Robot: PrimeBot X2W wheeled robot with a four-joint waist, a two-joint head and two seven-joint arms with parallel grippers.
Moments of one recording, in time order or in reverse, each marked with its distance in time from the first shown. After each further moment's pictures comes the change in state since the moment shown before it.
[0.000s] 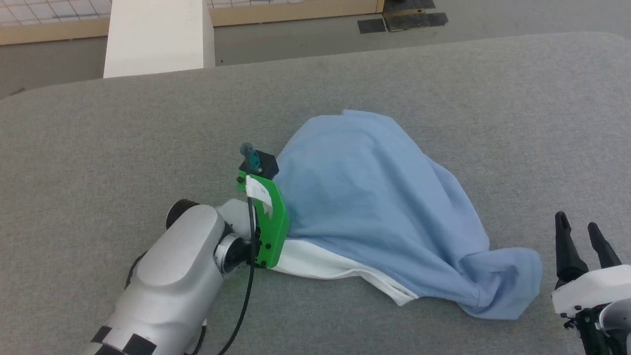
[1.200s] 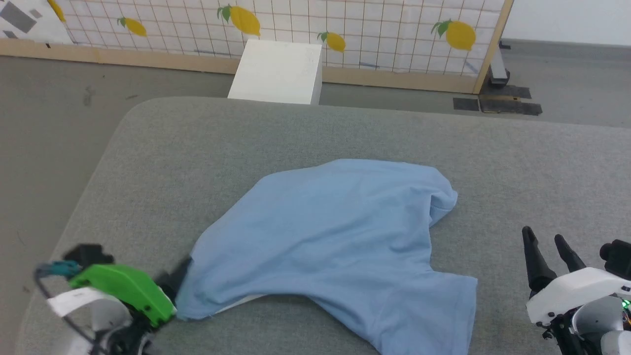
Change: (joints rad) left arm 0.592 0.113 0.516 -0.401 -0.337 0.222 -0.343; right arm 0.000 0.000 0.072 0.061 -0.028 0.000 0.045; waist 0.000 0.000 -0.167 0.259
